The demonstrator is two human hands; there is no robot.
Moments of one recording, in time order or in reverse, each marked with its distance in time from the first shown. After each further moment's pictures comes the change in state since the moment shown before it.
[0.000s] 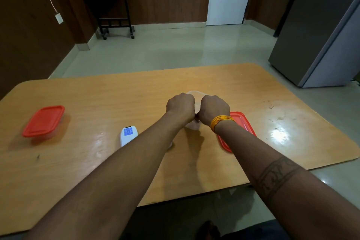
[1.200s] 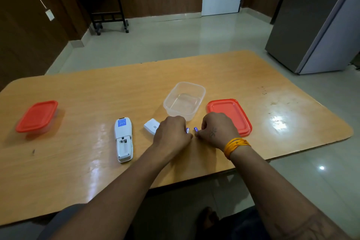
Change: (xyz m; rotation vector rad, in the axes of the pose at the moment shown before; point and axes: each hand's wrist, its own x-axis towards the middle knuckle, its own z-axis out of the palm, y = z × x) left_hand -0.099 -0.008 0.053 -0.292 0.029 -0.032; right_hand -0.088 0.039 0.017 0.174 -0.156 -0.024
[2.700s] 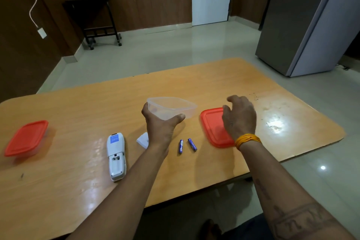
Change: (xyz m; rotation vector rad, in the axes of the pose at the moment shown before) left_hand 0.042 0.000 0.006 -1.131 0.329 -0.182; right_hand 0.034 0.060 -0.029 0.193 0.603 0.178
